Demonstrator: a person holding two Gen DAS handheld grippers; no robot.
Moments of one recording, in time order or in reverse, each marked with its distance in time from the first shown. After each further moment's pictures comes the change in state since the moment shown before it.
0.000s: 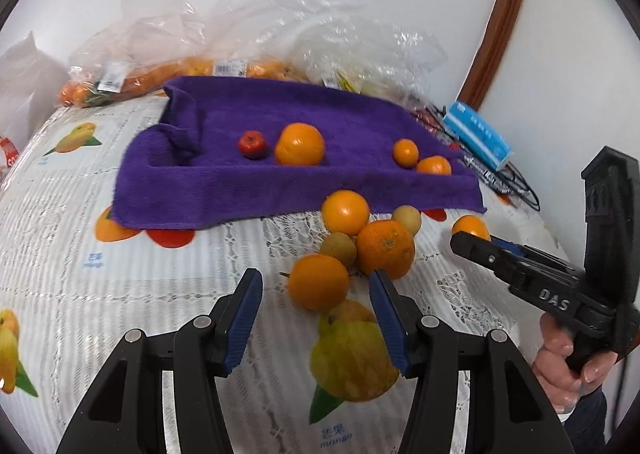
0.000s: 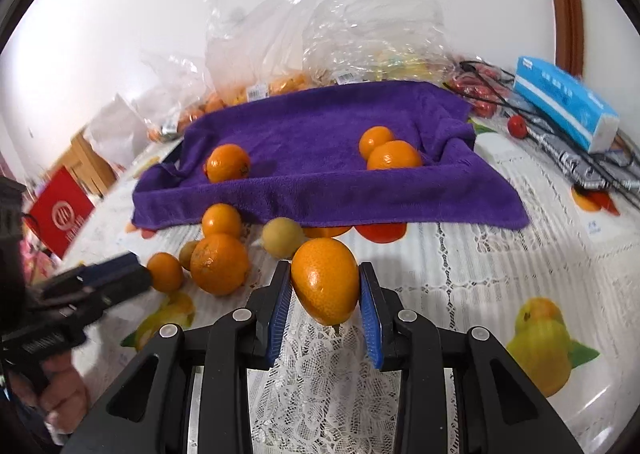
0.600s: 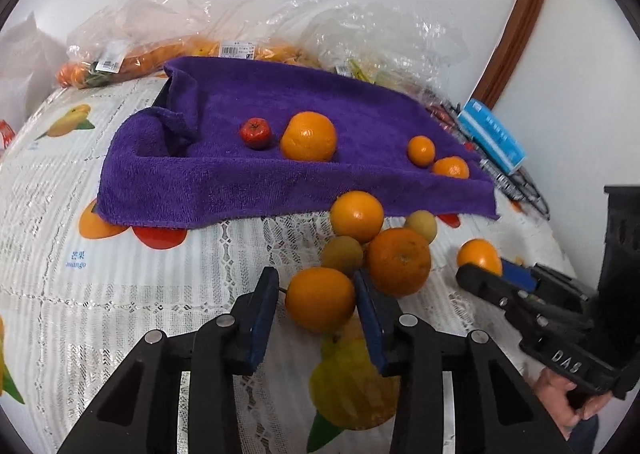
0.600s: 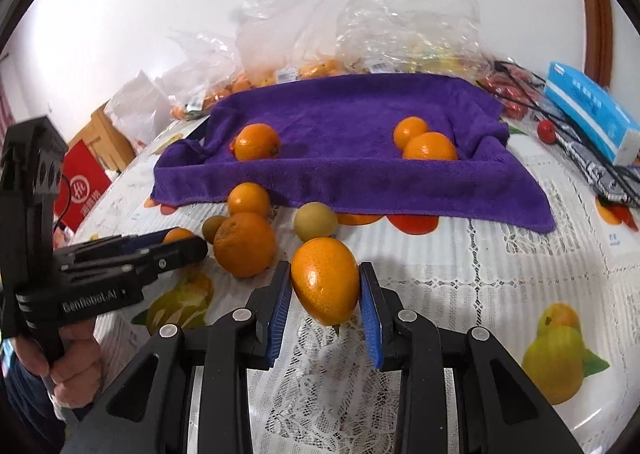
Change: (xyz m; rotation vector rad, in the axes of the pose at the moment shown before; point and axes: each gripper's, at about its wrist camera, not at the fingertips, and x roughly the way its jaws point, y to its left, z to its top) left arm 0.014 0.008 0.006 -0.062 0.024 -0.008; right arm 0.004 0.016 -0.004 -0.108 0.040 0.049
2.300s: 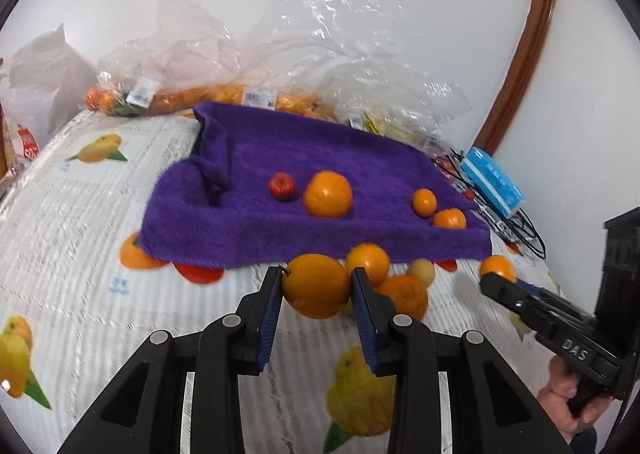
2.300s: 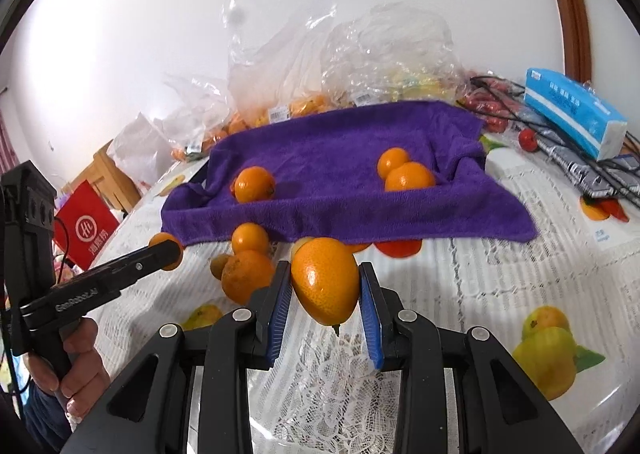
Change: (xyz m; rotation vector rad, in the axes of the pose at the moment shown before) left arm -0.032 0.010 0.015 -0.038 -0.144 0.033; right arm -0.021 -0.009 0.006 0.093 -0.112 0.010
